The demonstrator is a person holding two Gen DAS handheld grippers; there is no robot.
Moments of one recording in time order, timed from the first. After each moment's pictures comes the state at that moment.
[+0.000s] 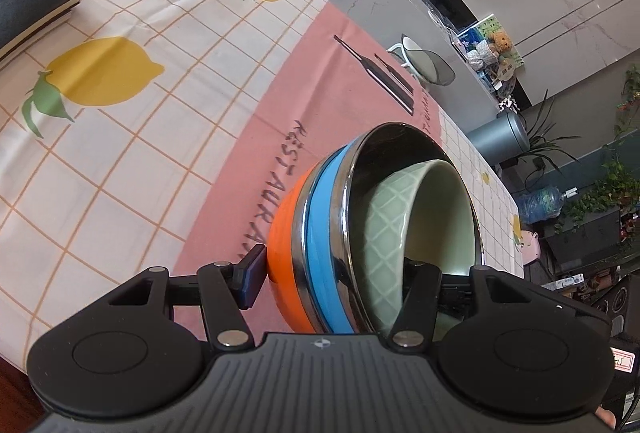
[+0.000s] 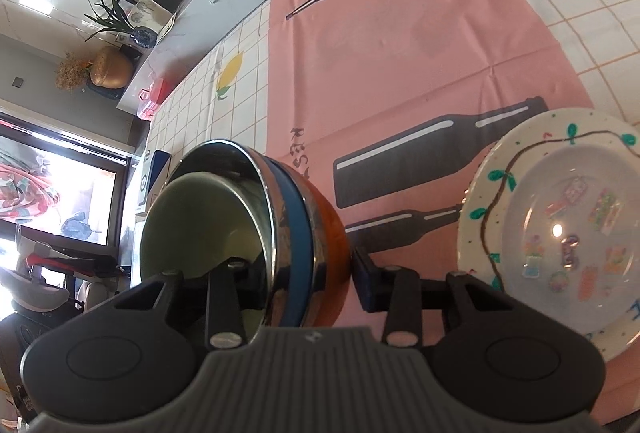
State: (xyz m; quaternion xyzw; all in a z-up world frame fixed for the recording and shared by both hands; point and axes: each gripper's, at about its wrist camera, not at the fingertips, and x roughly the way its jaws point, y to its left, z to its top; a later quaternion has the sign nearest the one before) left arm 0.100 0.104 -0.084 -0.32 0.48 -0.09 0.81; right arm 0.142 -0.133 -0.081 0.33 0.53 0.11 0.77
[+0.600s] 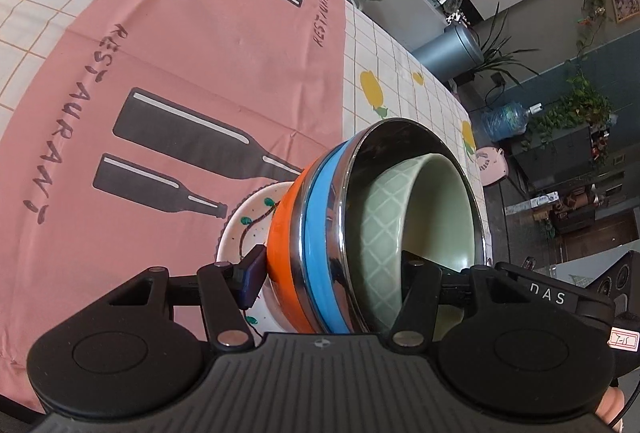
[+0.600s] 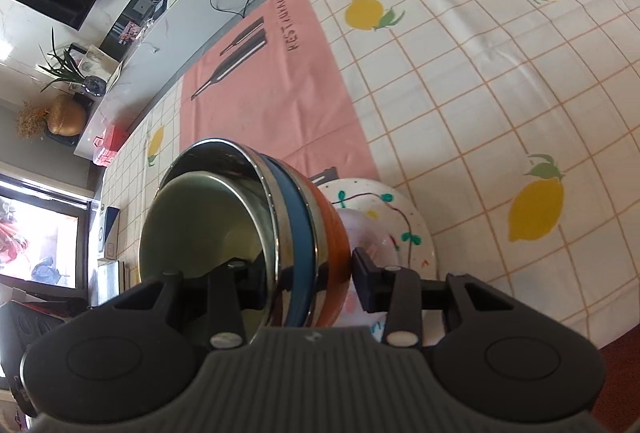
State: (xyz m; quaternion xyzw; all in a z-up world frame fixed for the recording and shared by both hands) left arm 0.118 -0.024 -0.093 -0.27 0.54 -0.19 0.77; right arm 0.095 -0.267 -0.062 0.34 0.53 0.02 0.78
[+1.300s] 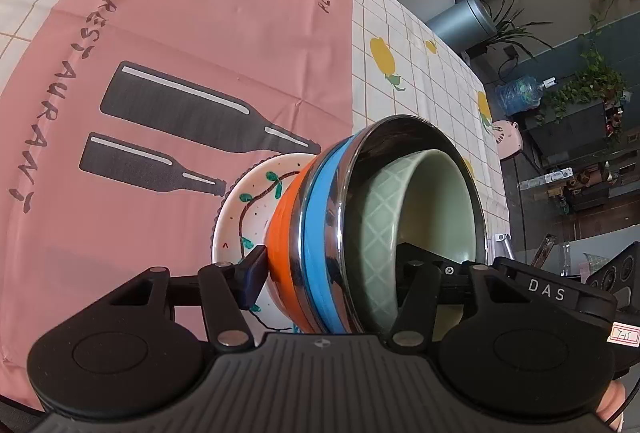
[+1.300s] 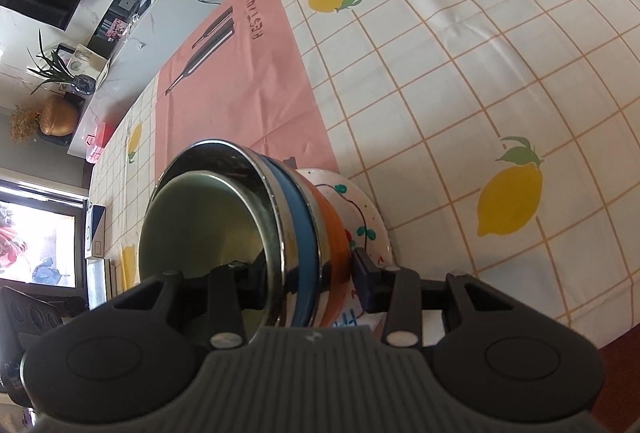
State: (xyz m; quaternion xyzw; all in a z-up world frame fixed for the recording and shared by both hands) left arm 0.119 -0.038 -0.102 -0.25 0.57 -0.19 0.76; right arm 0.094 -0.281 -0.084 0.34 0.54 0.02 0.77
